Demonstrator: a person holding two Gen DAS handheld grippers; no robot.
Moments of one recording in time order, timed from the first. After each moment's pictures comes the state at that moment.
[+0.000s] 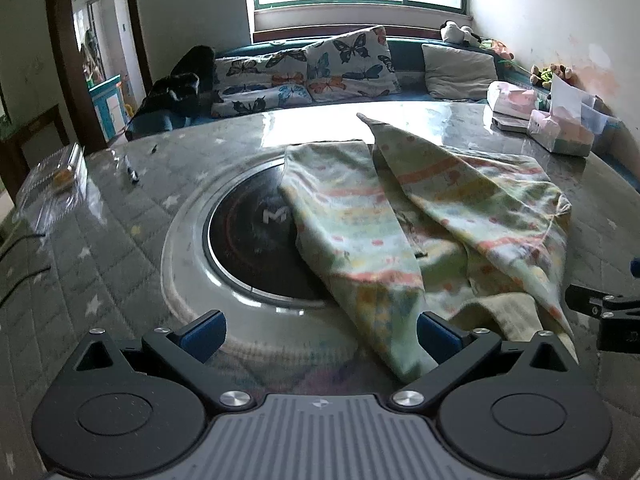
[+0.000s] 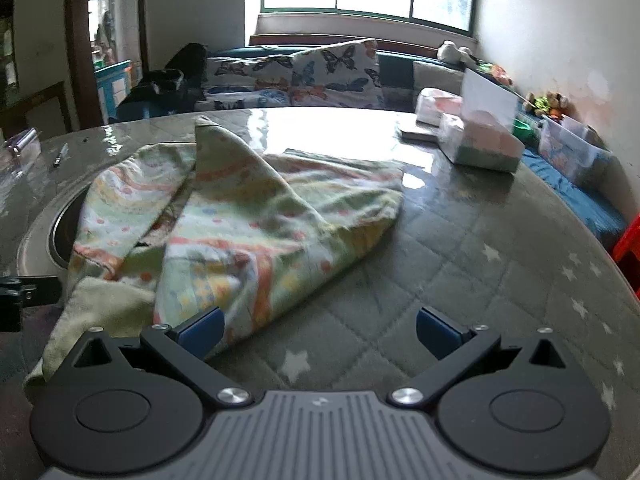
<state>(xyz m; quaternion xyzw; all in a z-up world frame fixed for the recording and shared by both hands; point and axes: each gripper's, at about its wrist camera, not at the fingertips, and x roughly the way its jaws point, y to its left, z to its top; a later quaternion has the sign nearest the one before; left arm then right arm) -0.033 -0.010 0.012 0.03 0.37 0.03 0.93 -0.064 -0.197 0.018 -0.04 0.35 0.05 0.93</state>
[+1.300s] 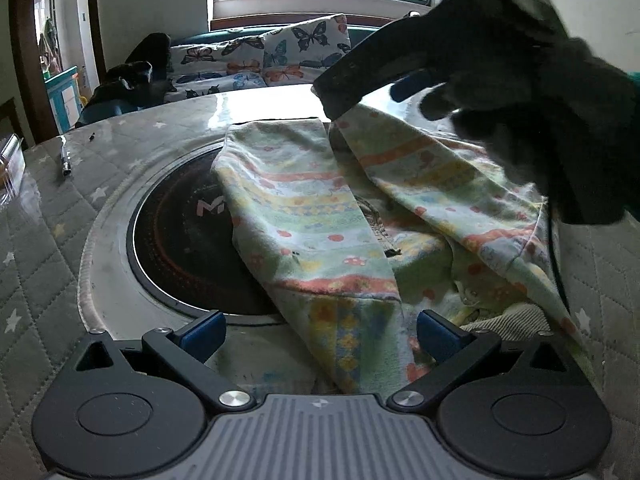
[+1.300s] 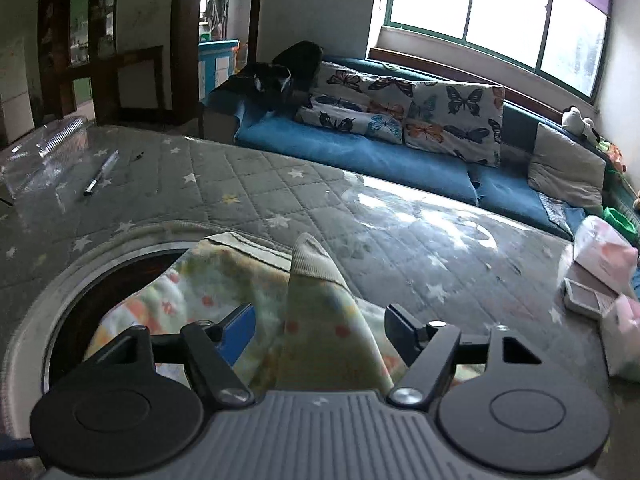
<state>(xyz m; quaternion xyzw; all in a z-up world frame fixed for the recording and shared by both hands) 0.003 -0.014 -0.025 0.00 0.39 -0.04 0.92 0.137 -0.066 0.032 -0.13 0.33 0.19 0.91</state>
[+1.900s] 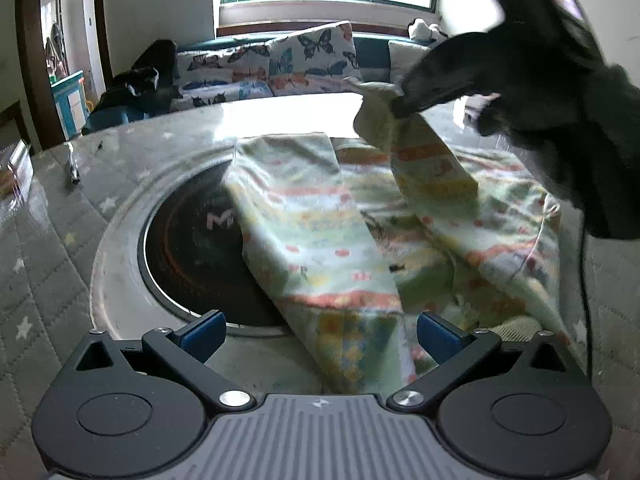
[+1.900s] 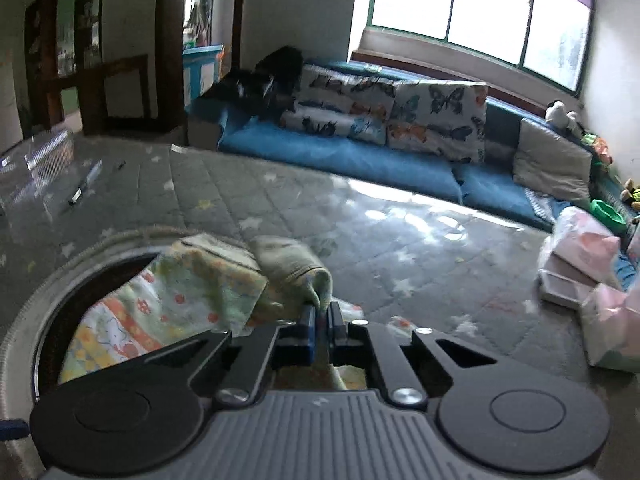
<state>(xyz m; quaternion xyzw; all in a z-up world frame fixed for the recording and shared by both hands) 0.000 -0.013 -0.013 0.01 0.37 -0.04 0.93 0.120 -0.107 0.048 -0.10 0.31 0.17 0.93</state>
